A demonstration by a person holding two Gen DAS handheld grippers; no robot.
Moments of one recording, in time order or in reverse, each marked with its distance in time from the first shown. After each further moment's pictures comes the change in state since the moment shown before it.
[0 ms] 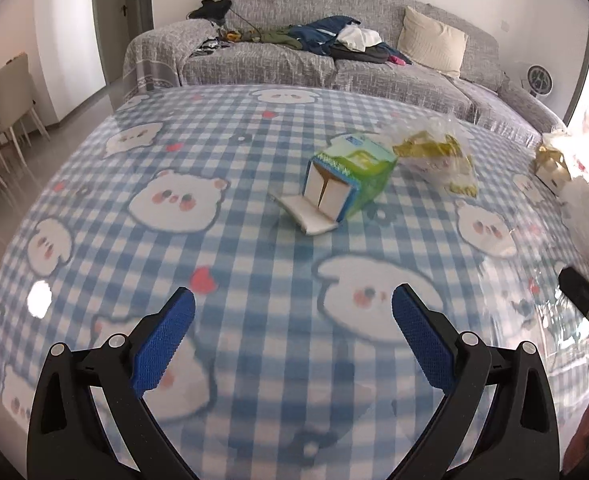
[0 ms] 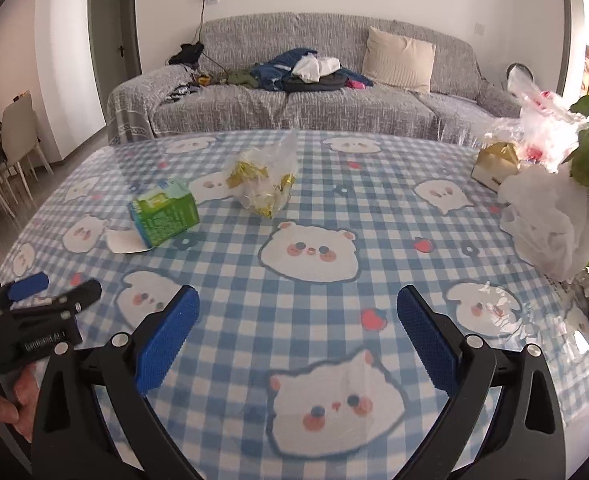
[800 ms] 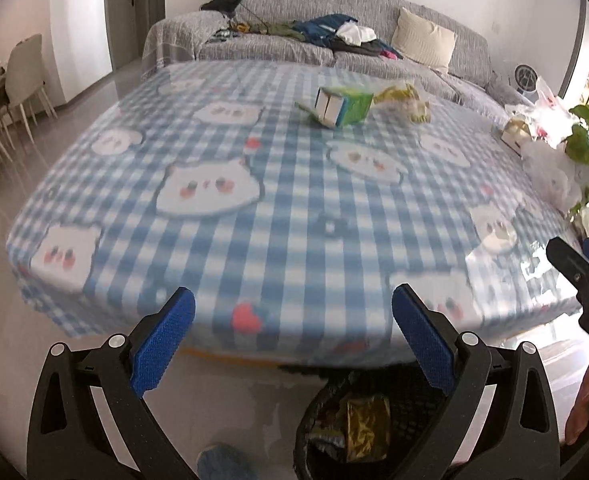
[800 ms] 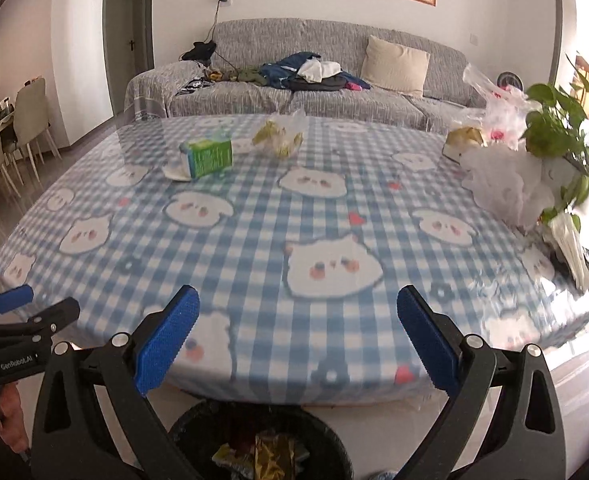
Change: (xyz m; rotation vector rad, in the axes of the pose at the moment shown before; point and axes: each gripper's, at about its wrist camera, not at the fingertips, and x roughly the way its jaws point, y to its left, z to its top) left arm -0.112 0.026 -0.128 -0.023 0.005 -0.023; right arm -0.113 0.017 -0.096 -0.042 -0.031 -0.021
